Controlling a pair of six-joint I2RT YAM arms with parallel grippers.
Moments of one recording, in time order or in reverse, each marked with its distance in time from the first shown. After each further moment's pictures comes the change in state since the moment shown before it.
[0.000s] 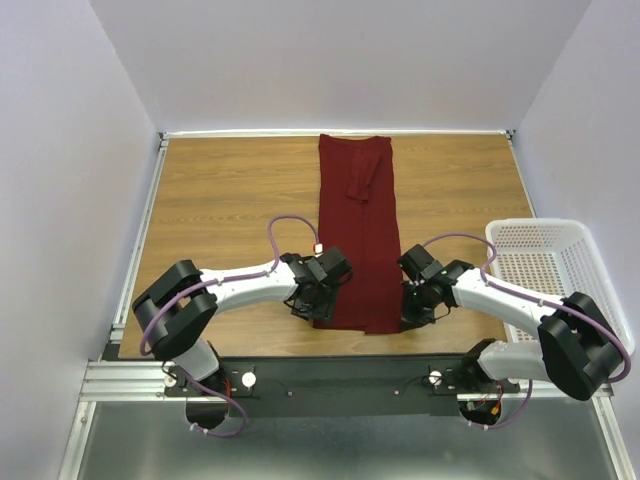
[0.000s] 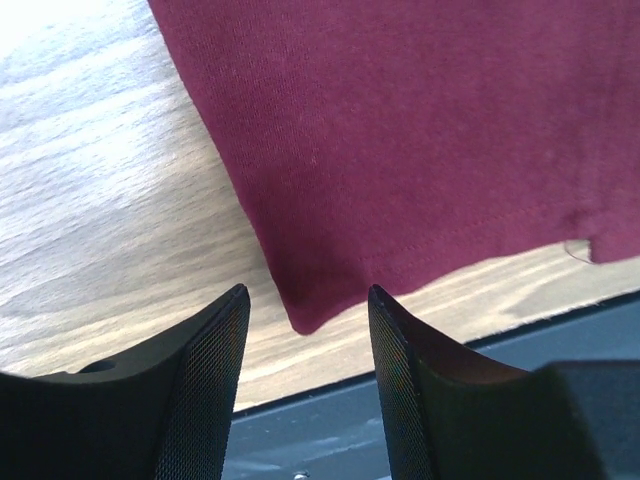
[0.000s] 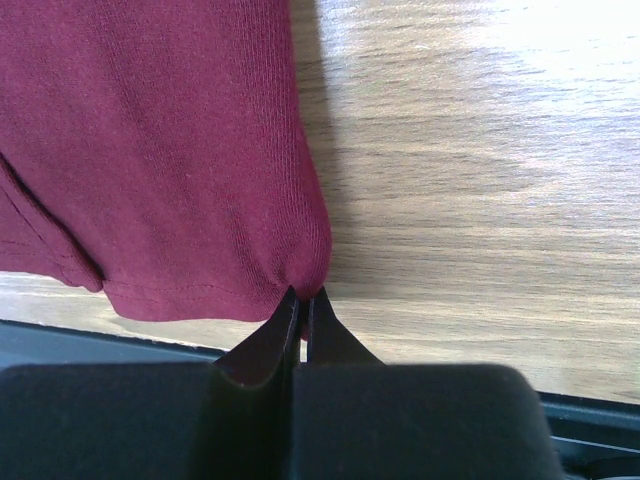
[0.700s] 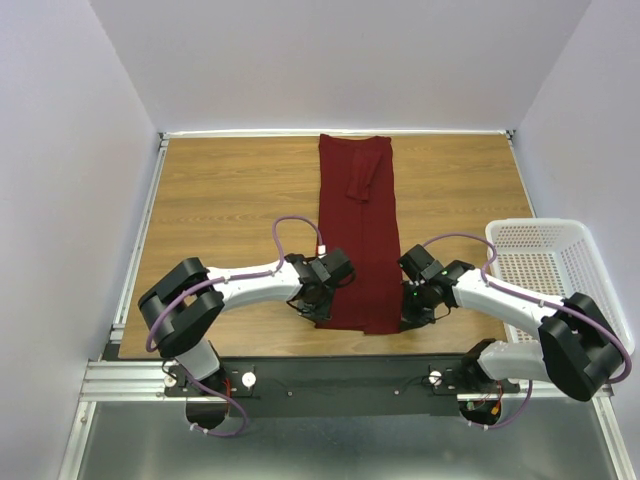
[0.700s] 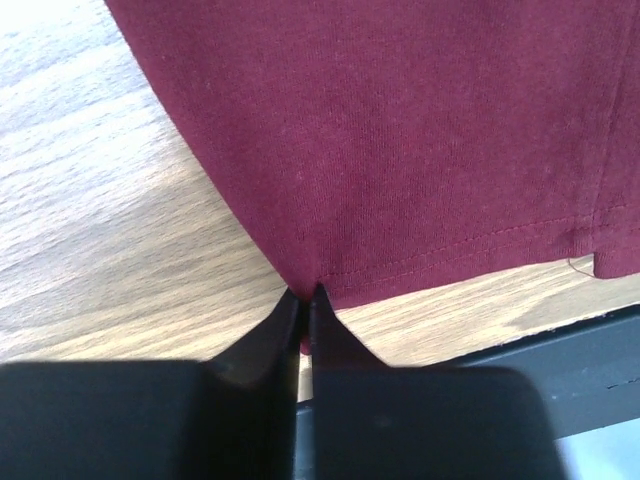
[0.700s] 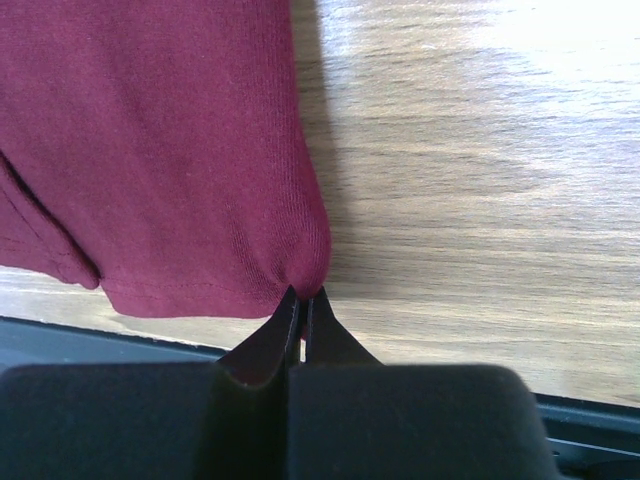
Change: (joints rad) left arm -0.011 0.044 0.011 0.009 0.001 0.002; right arm 0.000 -0.005 -0.003 0.004 -0.004 -0.004
